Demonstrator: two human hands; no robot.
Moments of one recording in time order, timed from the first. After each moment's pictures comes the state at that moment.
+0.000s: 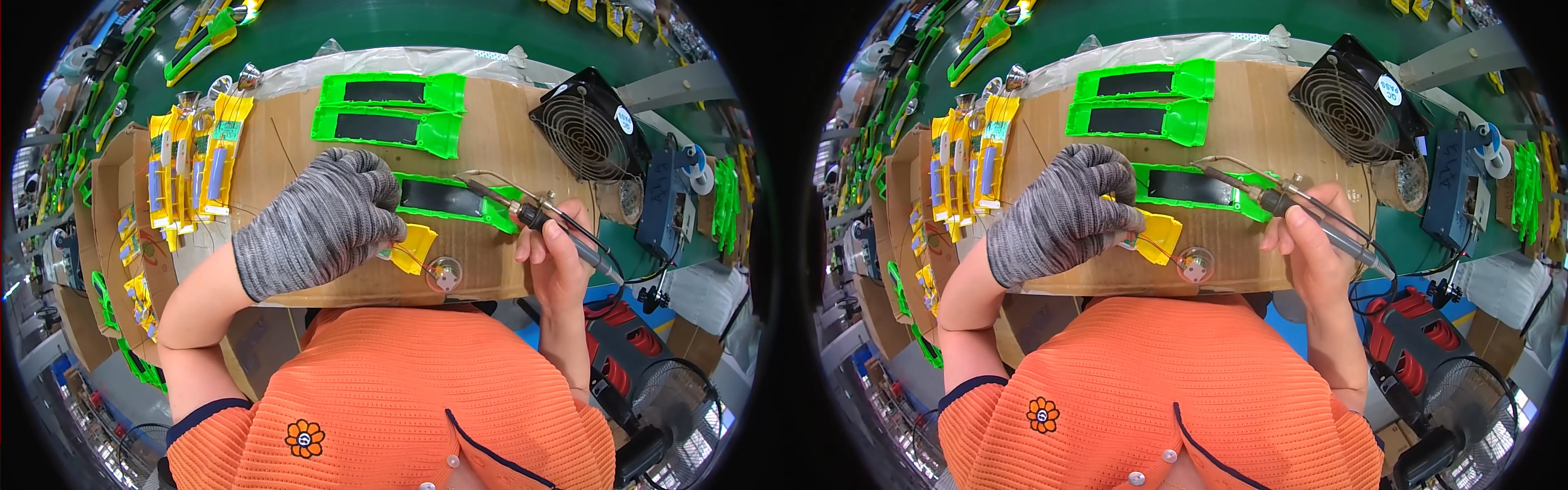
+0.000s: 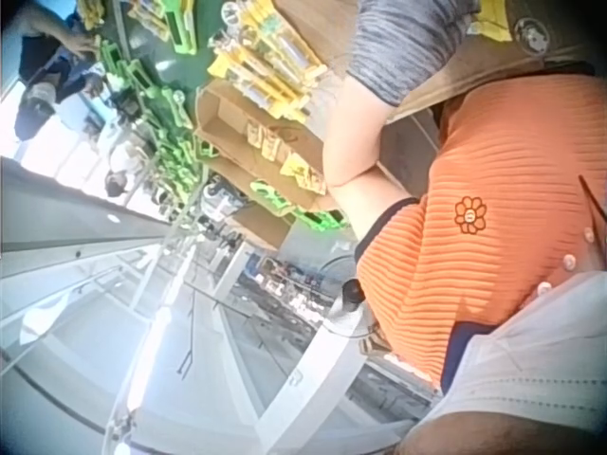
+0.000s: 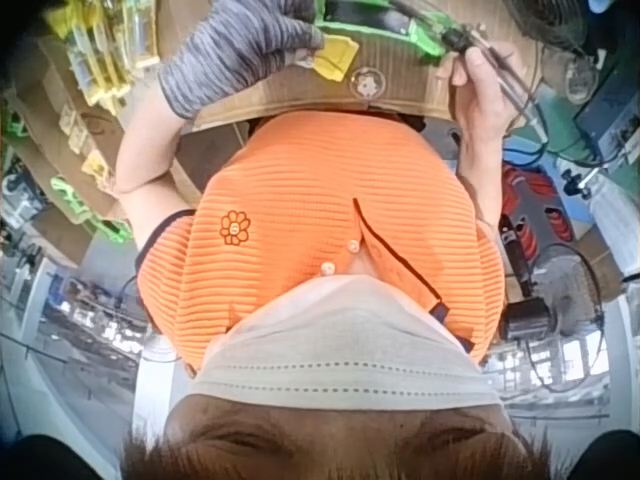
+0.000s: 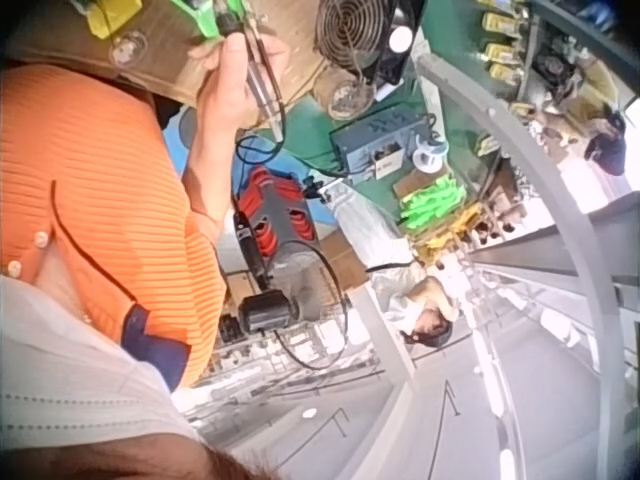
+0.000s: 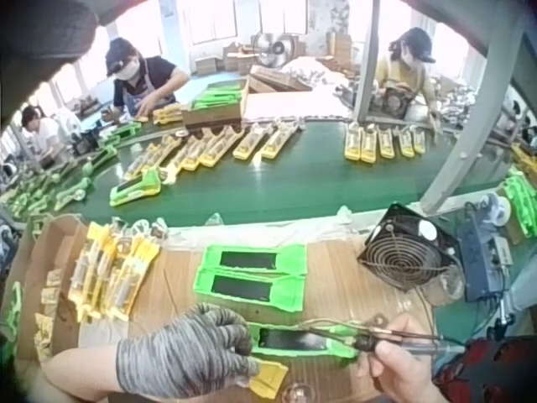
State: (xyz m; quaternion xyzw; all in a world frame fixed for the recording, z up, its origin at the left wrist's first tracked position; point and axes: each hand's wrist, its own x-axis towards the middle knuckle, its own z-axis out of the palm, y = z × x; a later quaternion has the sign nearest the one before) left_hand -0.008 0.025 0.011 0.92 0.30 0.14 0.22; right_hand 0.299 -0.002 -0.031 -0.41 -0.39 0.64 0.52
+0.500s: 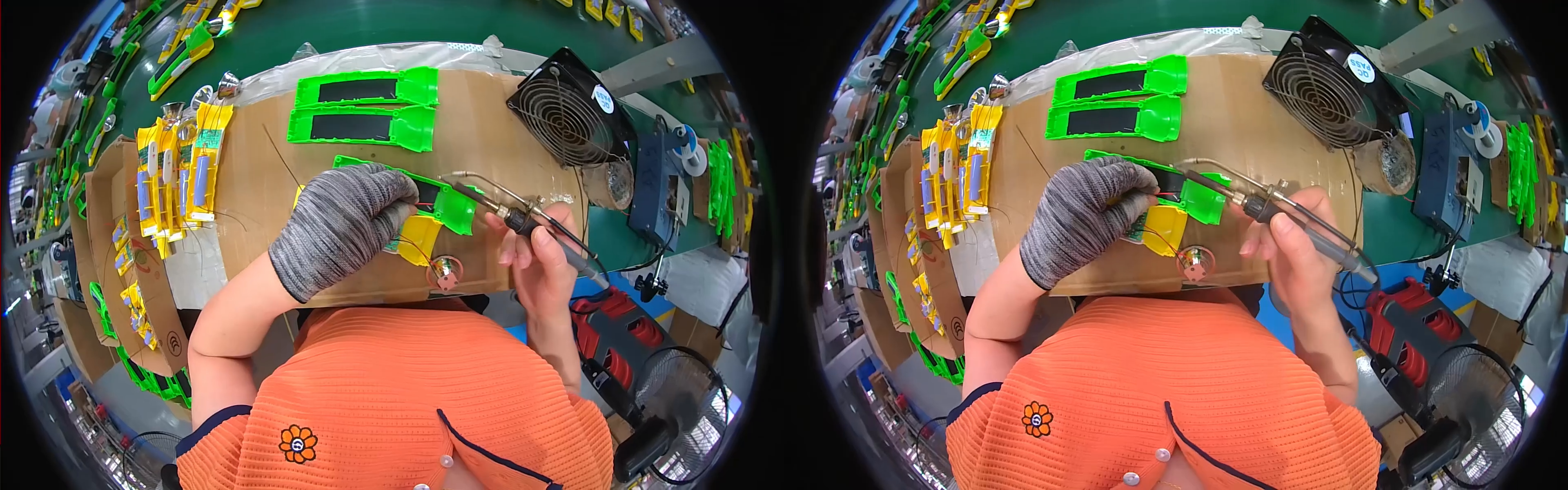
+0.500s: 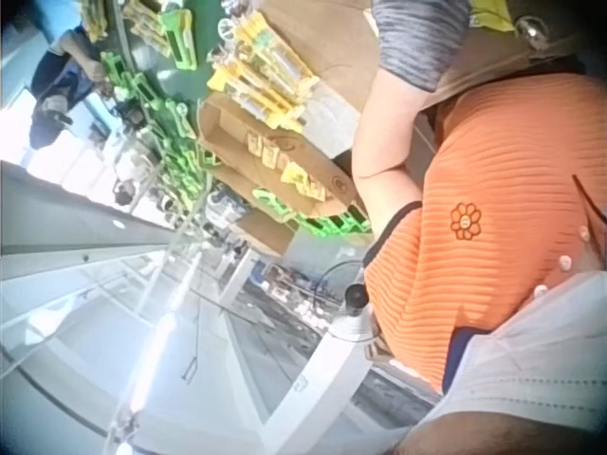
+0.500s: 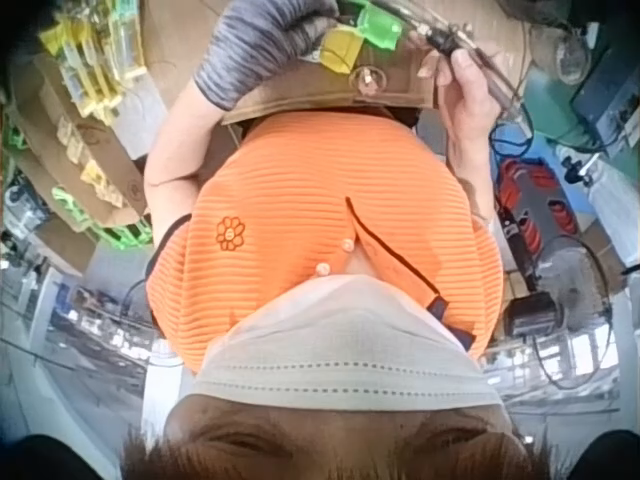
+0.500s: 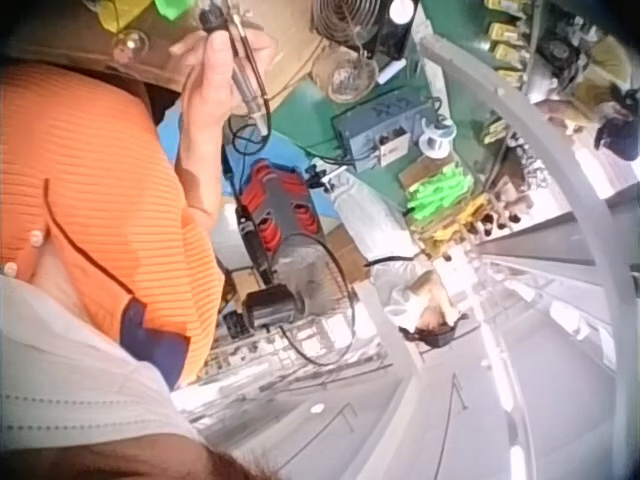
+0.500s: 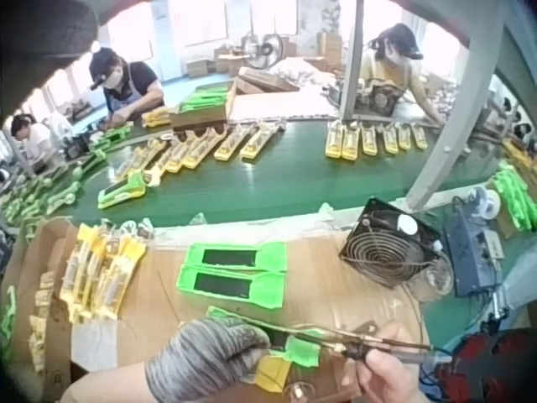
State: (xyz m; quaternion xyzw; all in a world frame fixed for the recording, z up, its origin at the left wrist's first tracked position) left_hand 0.041 0.010 -0.013 0.74 0.51 0.25 0.36; right_hand 0.304 -0.018 -0.039 -0.35 -0.38 0.66 0.55
